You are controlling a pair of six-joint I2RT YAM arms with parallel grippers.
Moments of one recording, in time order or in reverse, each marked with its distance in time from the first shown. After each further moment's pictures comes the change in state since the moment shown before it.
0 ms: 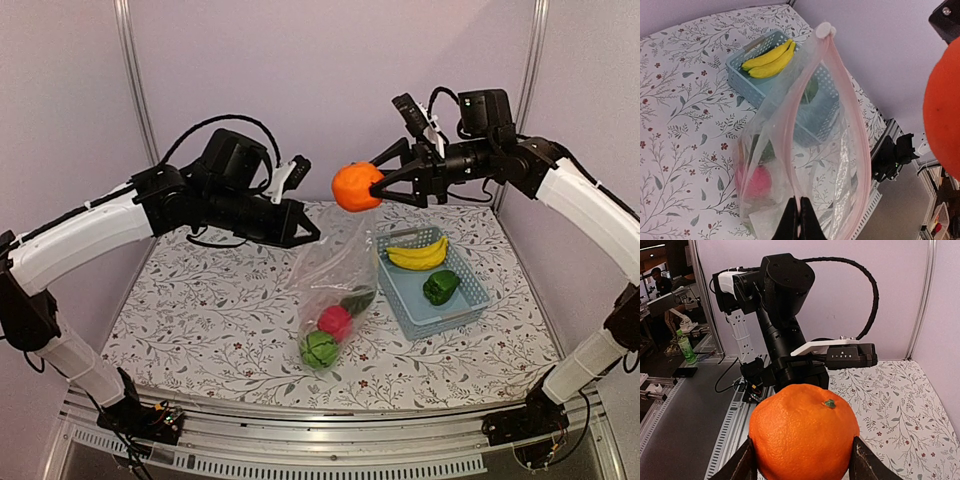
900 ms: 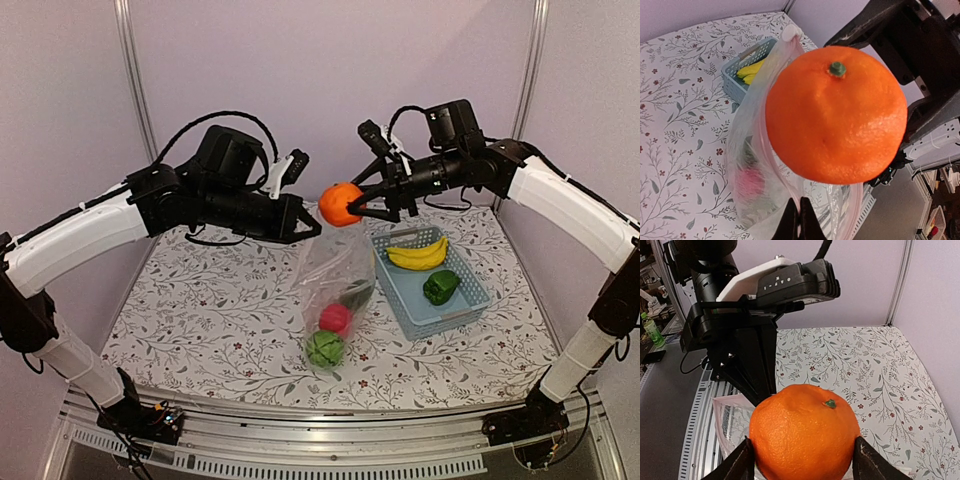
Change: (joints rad) left arm -0.007 -0.020 -0.001 0.029 0.001 -0.023; right arm 0.053 0.127 0.049 -0.083 0.225 -0.106
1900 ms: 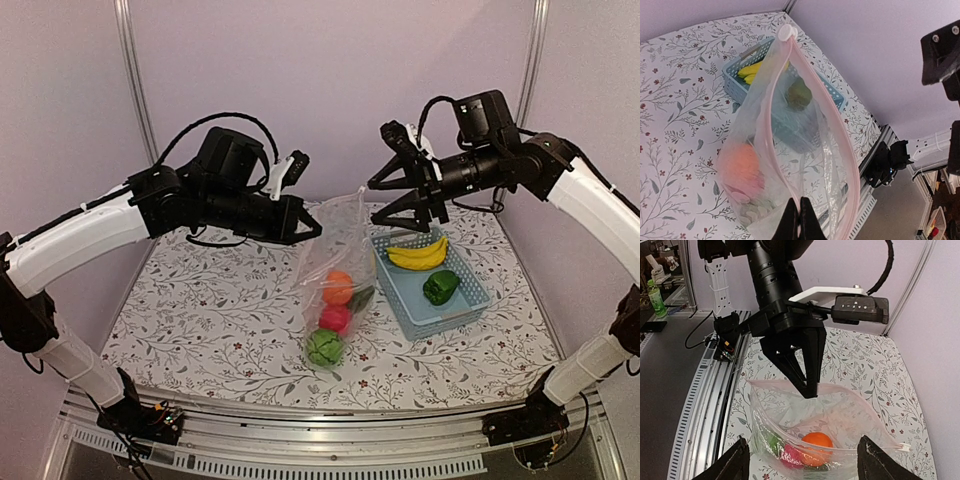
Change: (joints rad) left arm 0.000 0.000 -0.011 0.012 -0.005 -0.002; right arm 0.034 -0.159 -0.005 -0.169 0.062 -0.175
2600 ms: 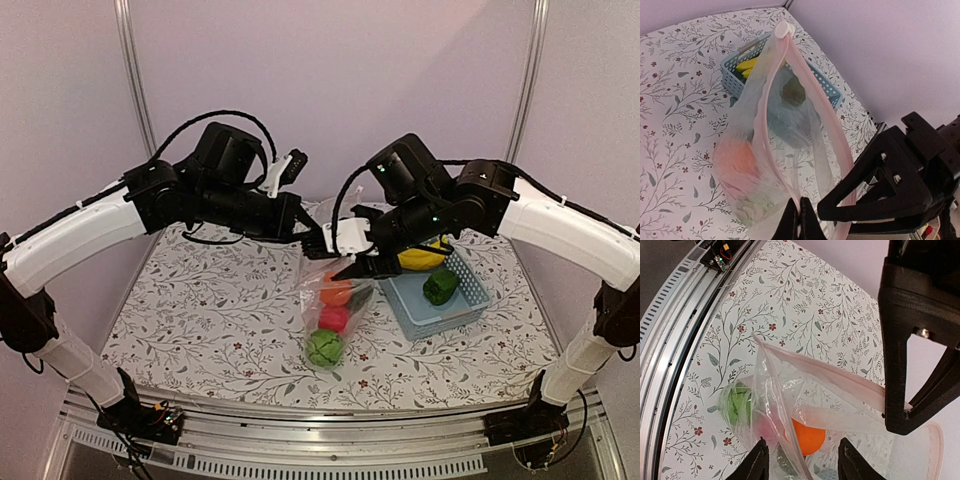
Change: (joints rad) left arm 0.000 0.000 0.035 -0.054 0.018 -0.024; right arm 0.338 0.141 -0.004 -0.074 0.516 -0.351
